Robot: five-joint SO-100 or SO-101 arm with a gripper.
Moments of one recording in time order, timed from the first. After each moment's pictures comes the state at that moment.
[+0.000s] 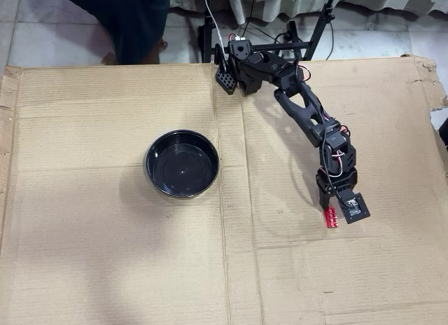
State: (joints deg) arm -28.7 36.7 37.0 62.7 100.5
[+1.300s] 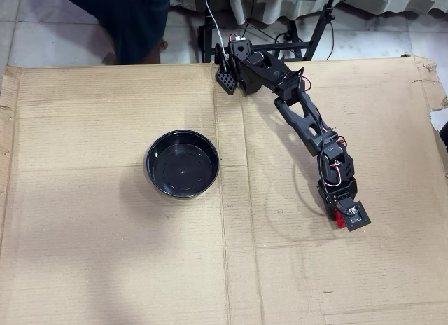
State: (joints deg) arm -29.2 25.8 31.6 51.6 100.5
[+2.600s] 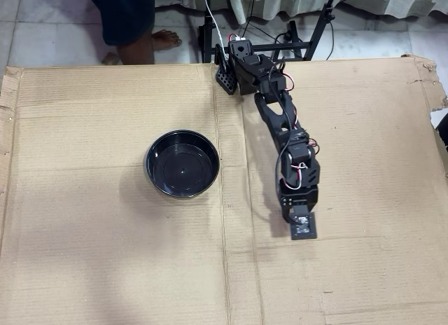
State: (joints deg) arm -10.5 38.4 31.6 70.1 100.5
